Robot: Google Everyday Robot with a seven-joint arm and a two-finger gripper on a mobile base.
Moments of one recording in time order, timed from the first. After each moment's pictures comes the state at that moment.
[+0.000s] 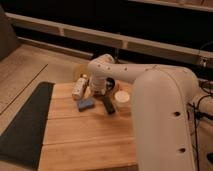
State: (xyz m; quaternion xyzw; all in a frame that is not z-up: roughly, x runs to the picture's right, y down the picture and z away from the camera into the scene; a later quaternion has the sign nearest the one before) arm -0.062 0.036 0.873 -0.29 0.08 0.54 0.79
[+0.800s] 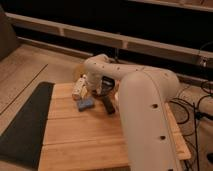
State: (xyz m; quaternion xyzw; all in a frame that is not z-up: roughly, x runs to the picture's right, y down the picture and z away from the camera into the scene) arm -0.095 0.039 0.907 -0.34 0.09 0.52 0.78
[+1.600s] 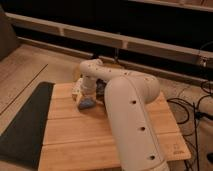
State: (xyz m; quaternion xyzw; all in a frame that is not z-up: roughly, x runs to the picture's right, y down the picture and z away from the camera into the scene) arm -0.122 0.085 0.930 -0.42 0.14 0.50 0.75
